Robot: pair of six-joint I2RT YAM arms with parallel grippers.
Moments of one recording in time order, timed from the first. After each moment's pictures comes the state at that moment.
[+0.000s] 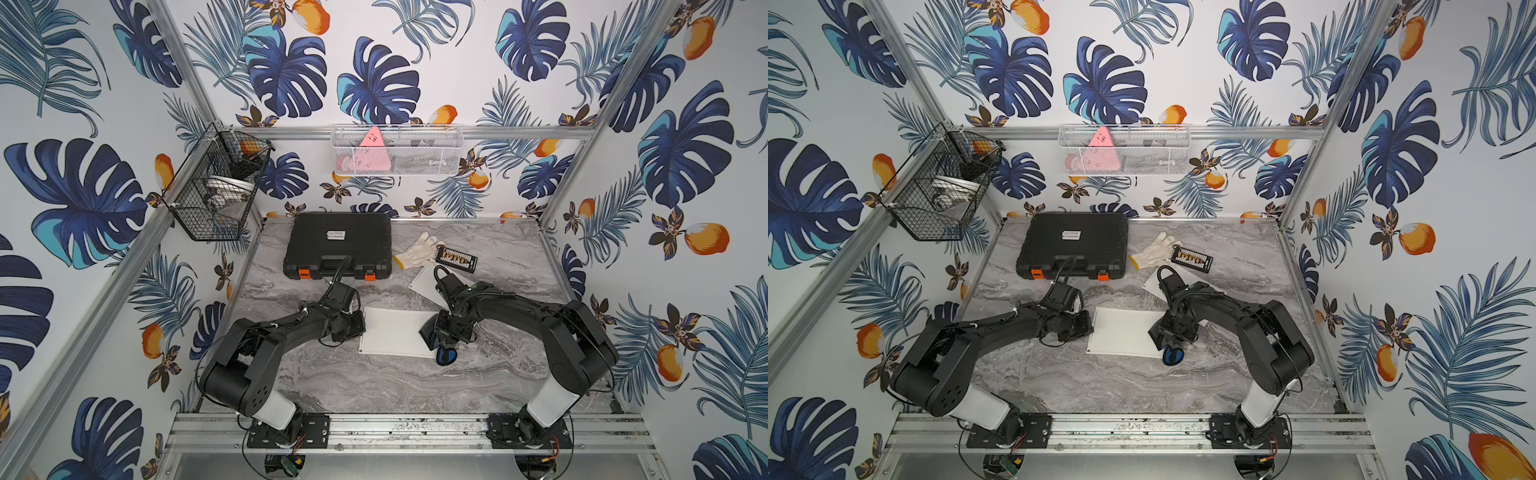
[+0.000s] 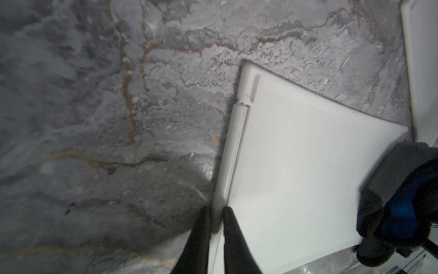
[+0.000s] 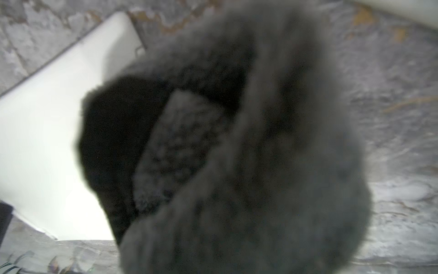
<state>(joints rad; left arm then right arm) -0.35 1.56 0.70 -0.33 0.21 -0.68 0.63 1.73 1.06 -0.78 -0.18 0.96</state>
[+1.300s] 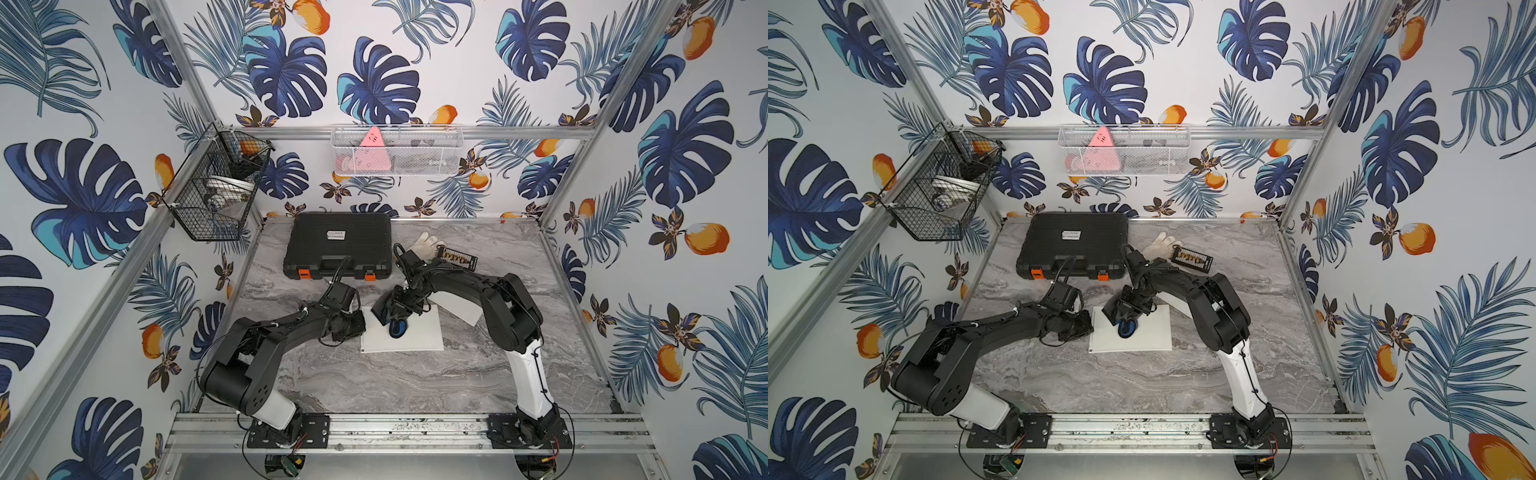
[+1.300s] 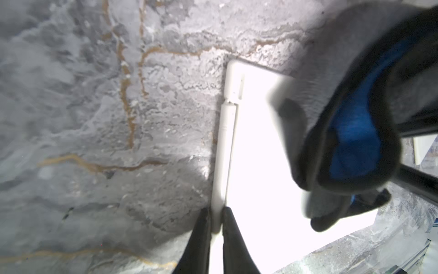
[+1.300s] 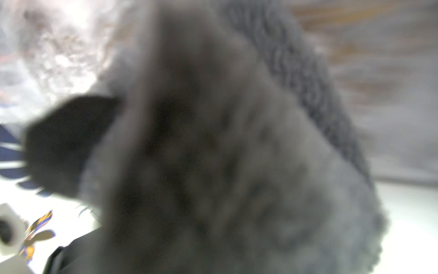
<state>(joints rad) -0.35 1.57 0.70 -0.32 0.22 -0.68 0.68 2.18 1.61 -0.77 -0.37 0.92</state>
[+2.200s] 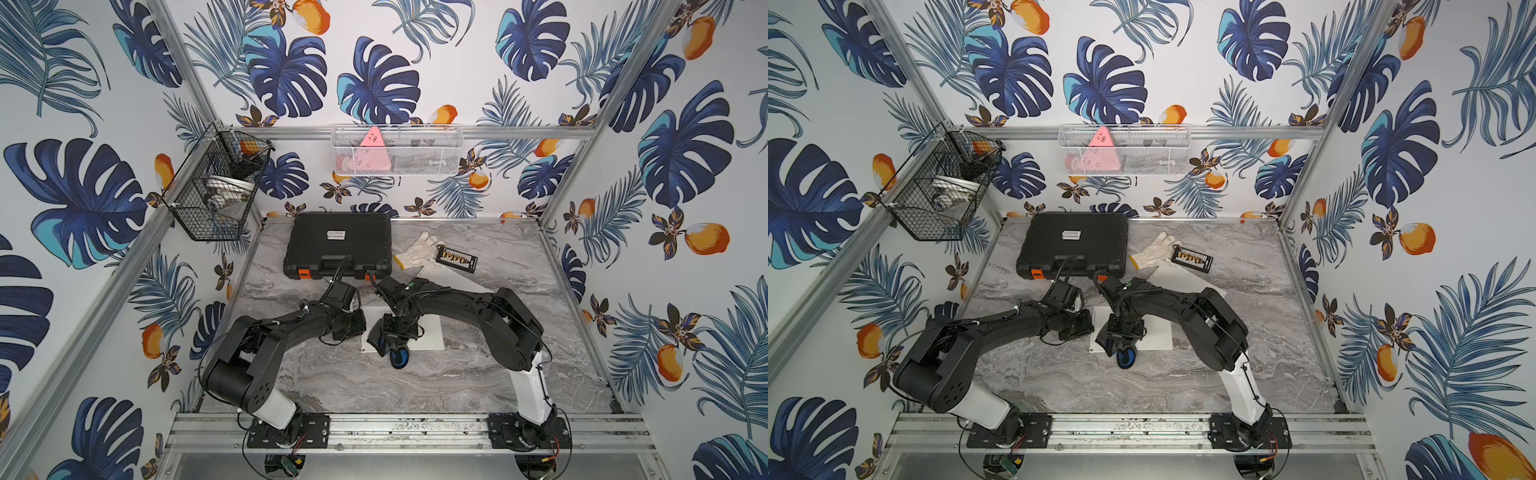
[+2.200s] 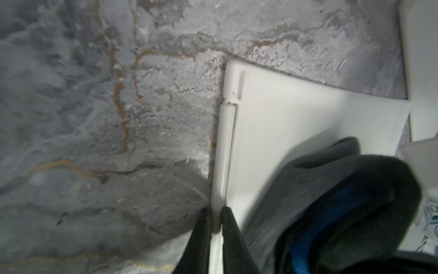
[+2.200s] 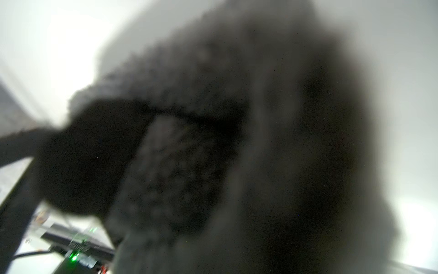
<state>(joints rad) -0.35 1.58 0.72 -0.33 0.23 -0.67 0.91 2.13 1.56 -0.88 -0.29 0.95</state>
